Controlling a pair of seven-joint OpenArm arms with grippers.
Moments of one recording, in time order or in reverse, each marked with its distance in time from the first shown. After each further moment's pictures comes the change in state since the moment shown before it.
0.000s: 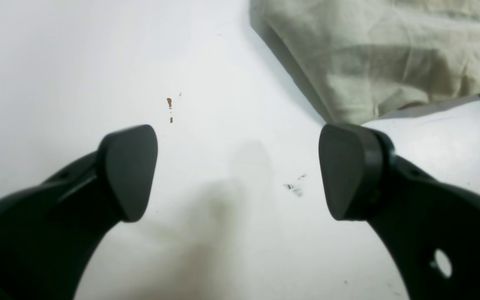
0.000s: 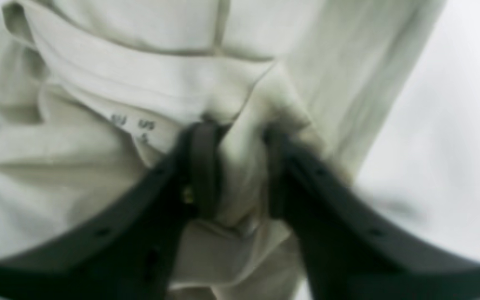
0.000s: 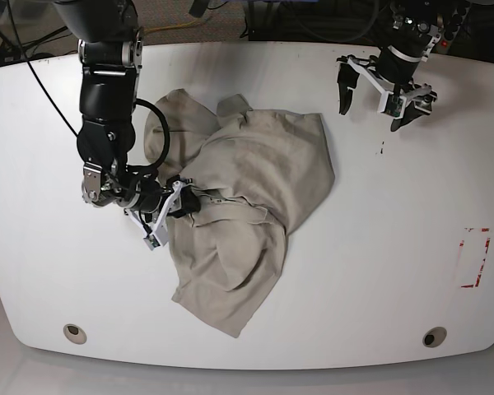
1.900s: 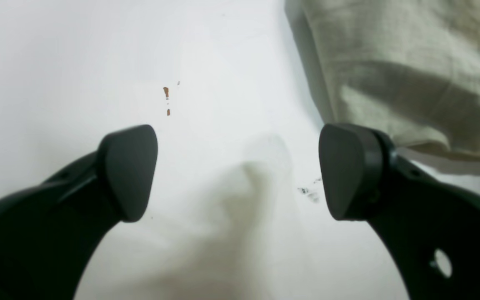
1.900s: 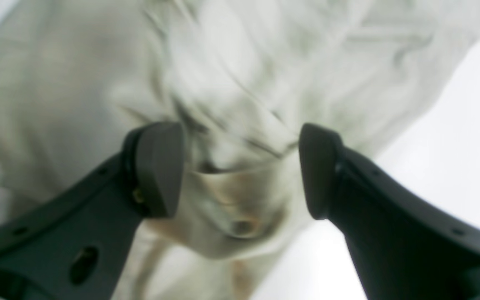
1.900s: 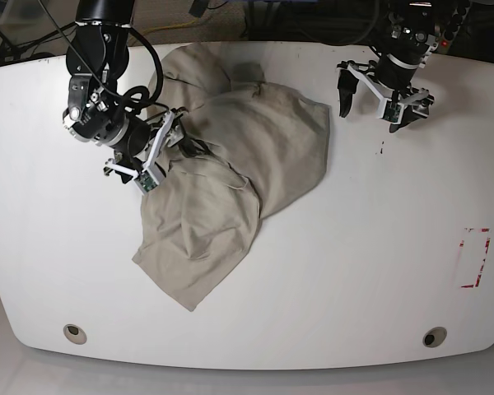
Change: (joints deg) left arm -3.5 -0.2 0.3 -5.5 0.2 0.0 0.2; right arm -26.6 0.0 4.2 44.9 1.0 0.0 -8.7
